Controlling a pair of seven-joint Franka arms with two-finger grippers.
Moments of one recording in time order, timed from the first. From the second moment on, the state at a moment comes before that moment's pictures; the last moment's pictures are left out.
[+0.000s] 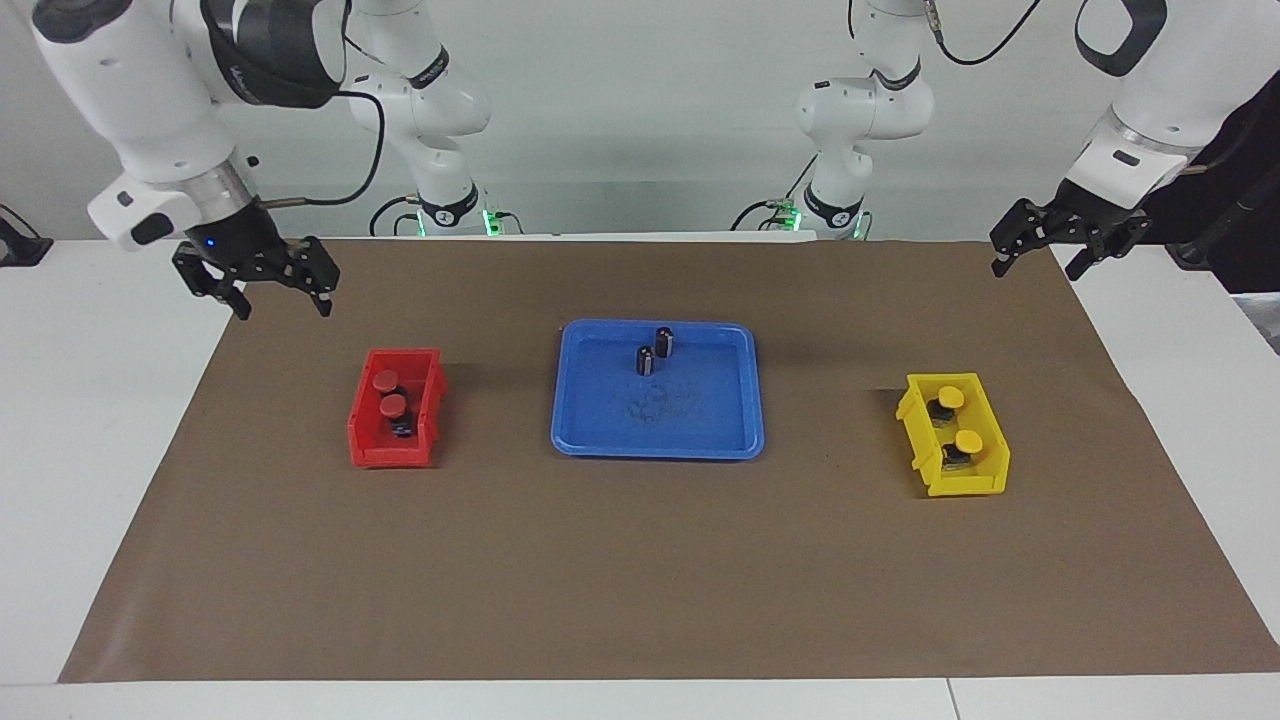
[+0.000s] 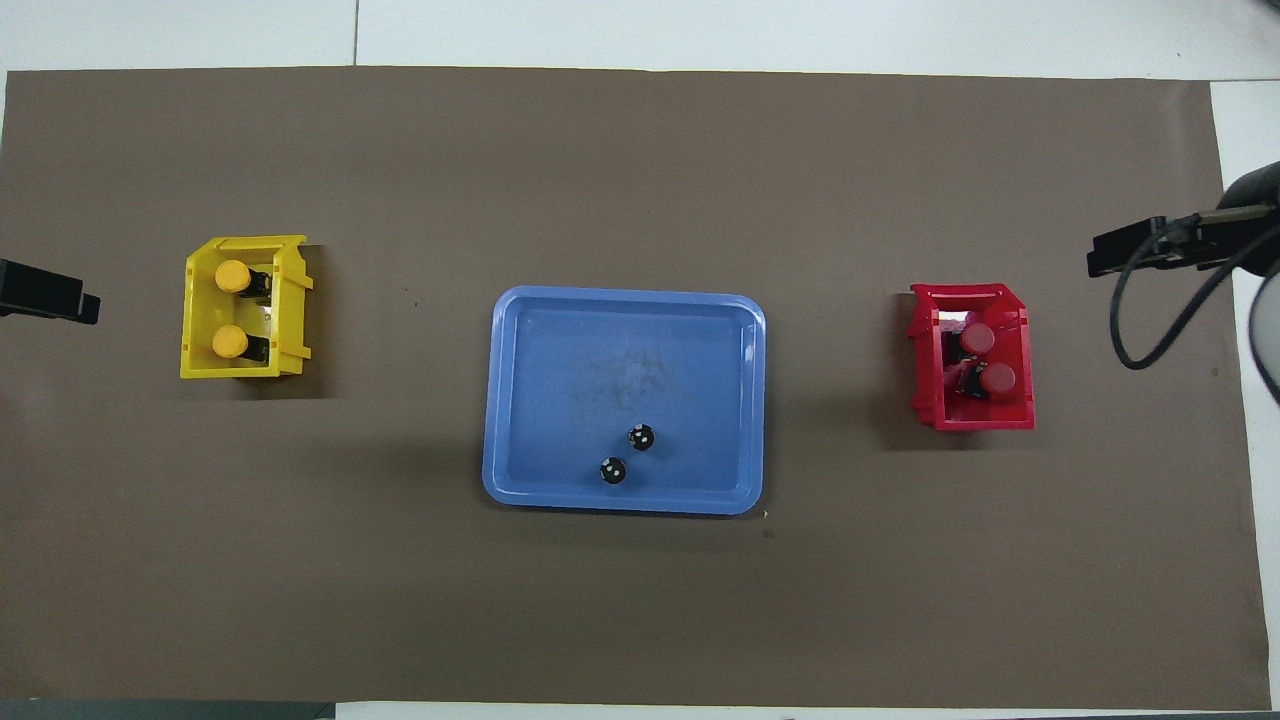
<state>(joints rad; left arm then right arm) -0.10 -0.05 0.08 -1.62 -0.02 1.58 0.13 -0.04 0.07 0.00 -1.72 0.00 1.83 -0.09</state>
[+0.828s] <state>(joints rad) -0.10 -0.05 0.07 -1.62 -0.02 1.58 0.13 -0.03 0.12 0.05 -2.08 0.01 2.27 -0.06</state>
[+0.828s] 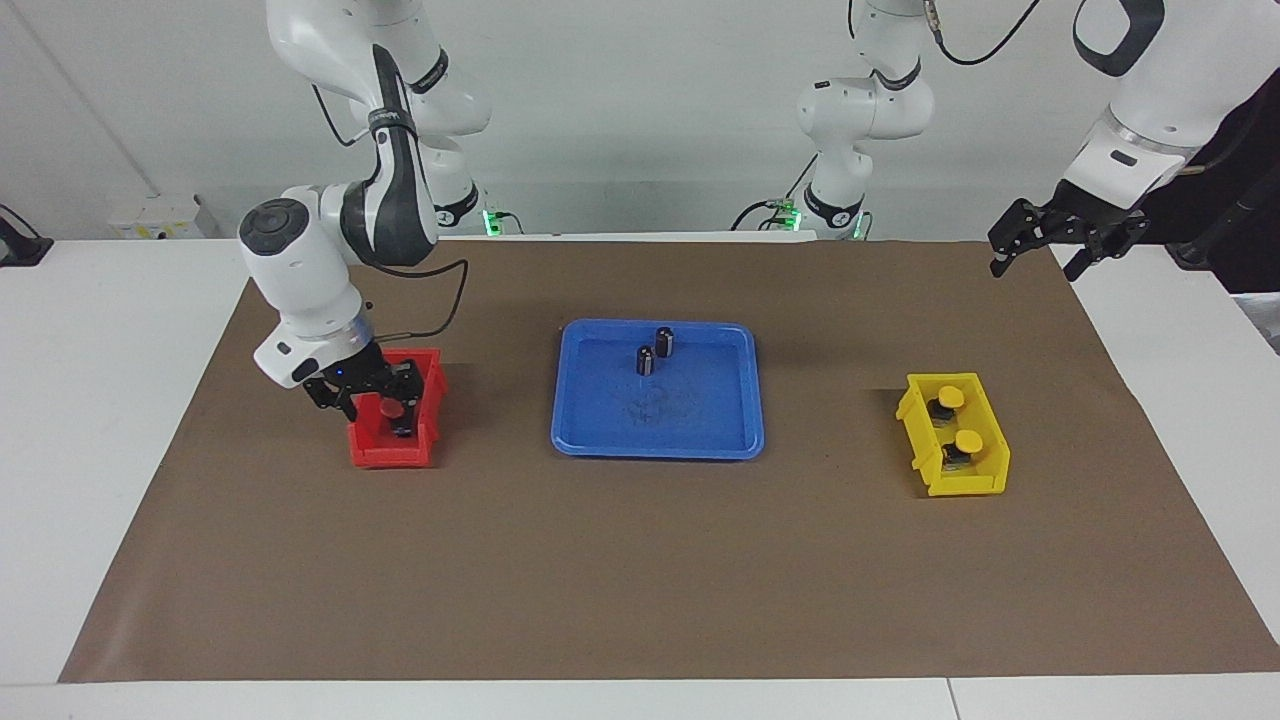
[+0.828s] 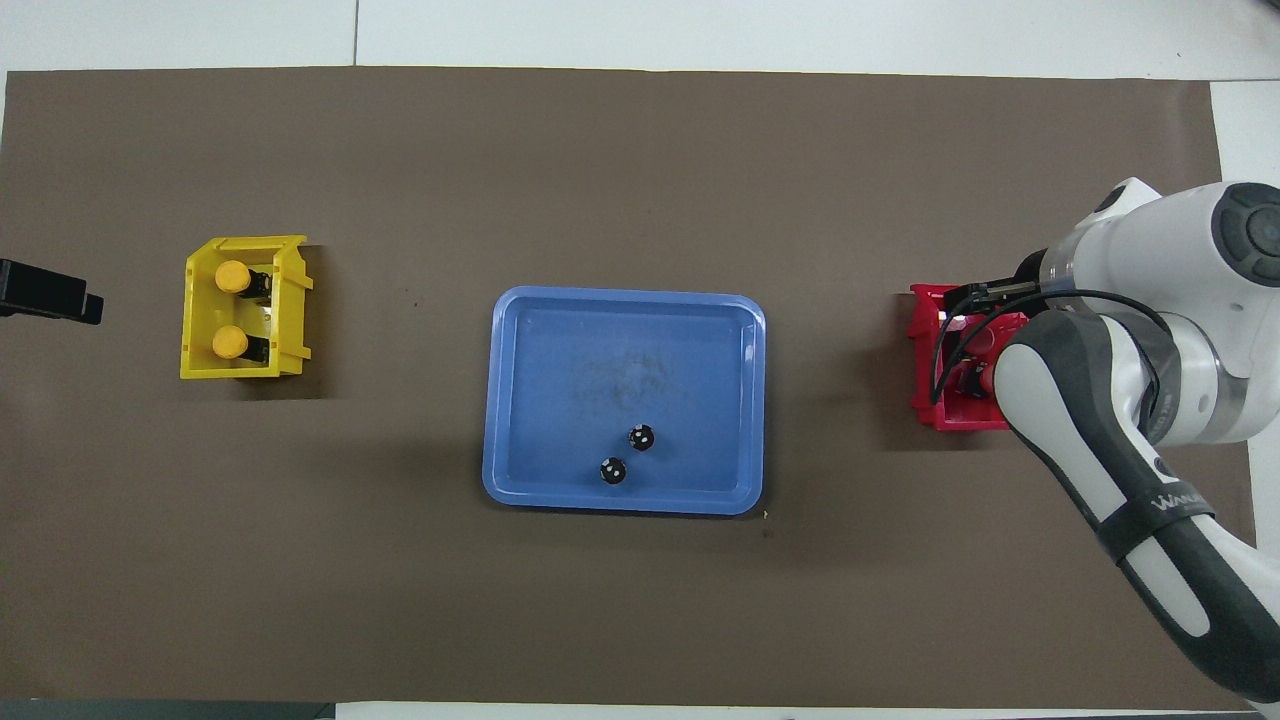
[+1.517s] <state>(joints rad) -0.10 -0.05 0.08 -1.62 -0.02 1.55 0.13 -0.03 0.12 0.05 -2.14 0.01 2.29 -0.07</state>
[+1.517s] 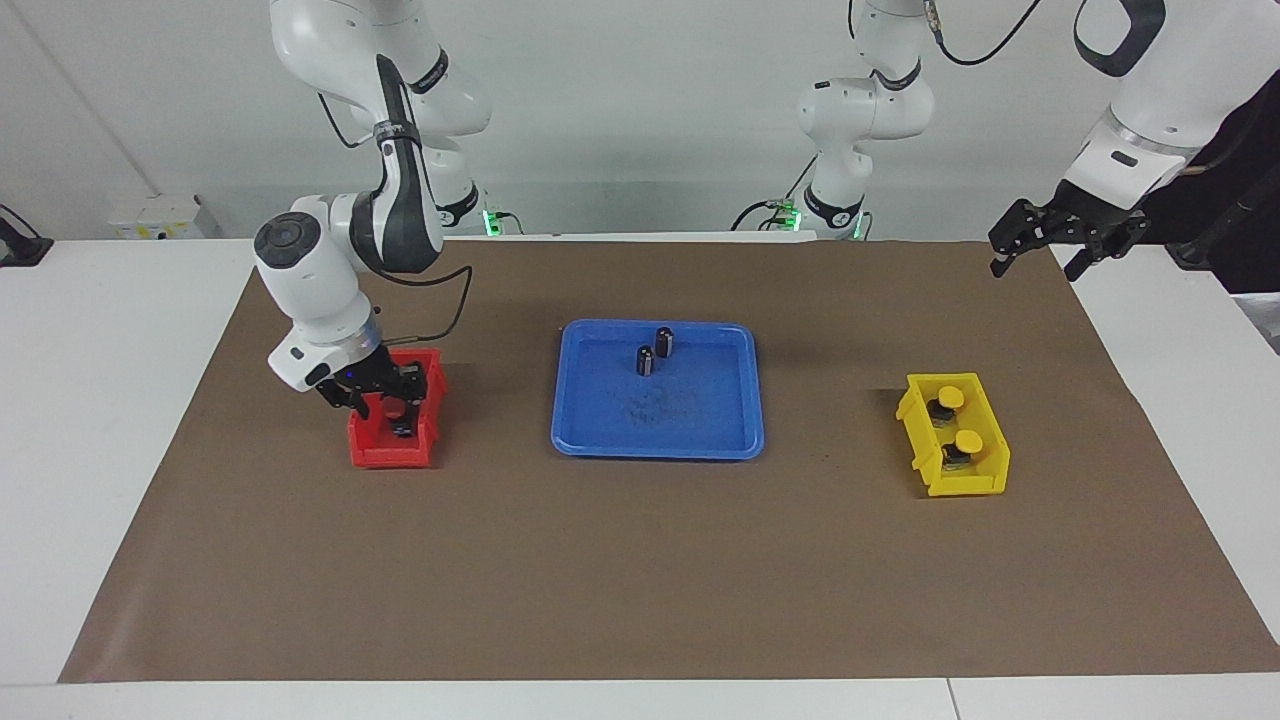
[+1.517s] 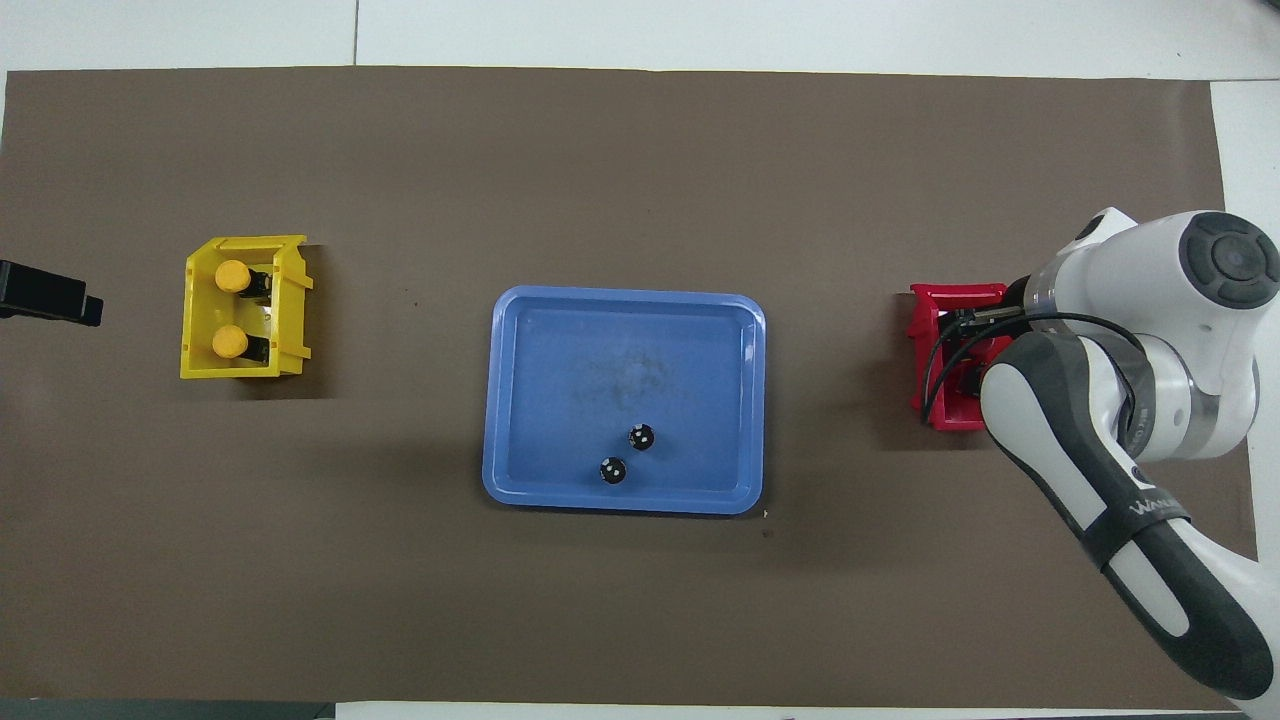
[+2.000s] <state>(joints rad) -0.10 -0.05 0.08 -1.62 -0.02 1.53 0.13 -0.03 0.11 0.05 -2.16 0.01 2.30 -0.09</state>
